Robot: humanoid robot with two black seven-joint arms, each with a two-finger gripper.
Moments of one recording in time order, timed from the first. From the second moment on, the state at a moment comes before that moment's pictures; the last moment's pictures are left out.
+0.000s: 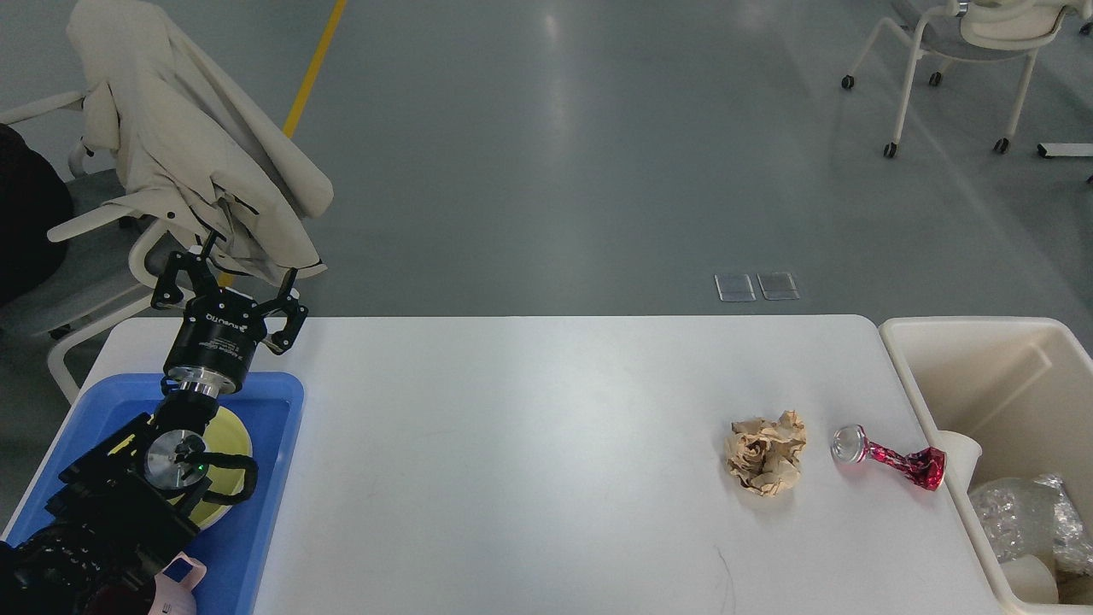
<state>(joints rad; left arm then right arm) -0.65 0.22 -0.83 -0.31 -0.11 -0.70 -0.45 1.12 -0.70 -1.14 0.41 -0.39 0.07 0.29</state>
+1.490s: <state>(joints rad) -0.65 0.22 -0.83 -0.31 -0.11 -0.70 -0.45 2.71 -0.65 -1.24 1.27 -0.73 0.95 0.38</state>
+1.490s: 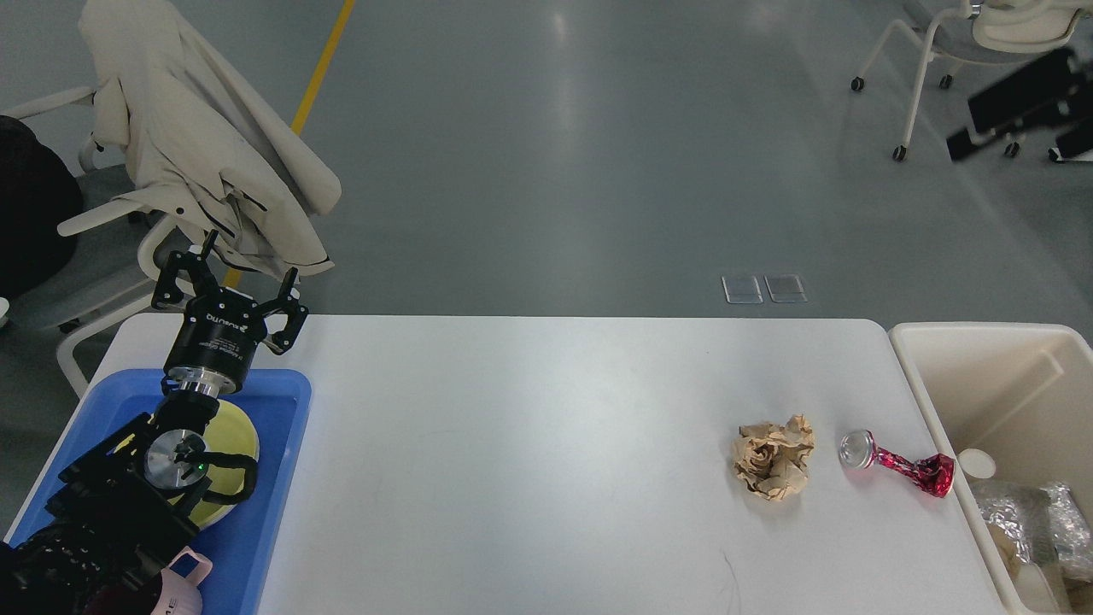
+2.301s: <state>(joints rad) -0.65 0.22 -0.83 -0.31 -0.11 -0.70 -0.45 1.54 -0.47 -1.19 1.15 -0.51 0.20 0.23</state>
